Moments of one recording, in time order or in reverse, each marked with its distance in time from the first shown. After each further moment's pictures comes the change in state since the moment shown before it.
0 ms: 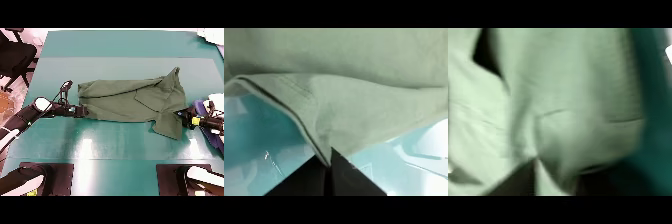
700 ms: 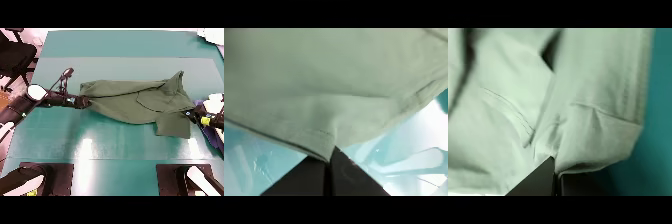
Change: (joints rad) left arm 0.000 0.001 0.208 -0.013 -0.151 0.008; right arm -0.039 0.360 0.012 0.010 0.125 0.008
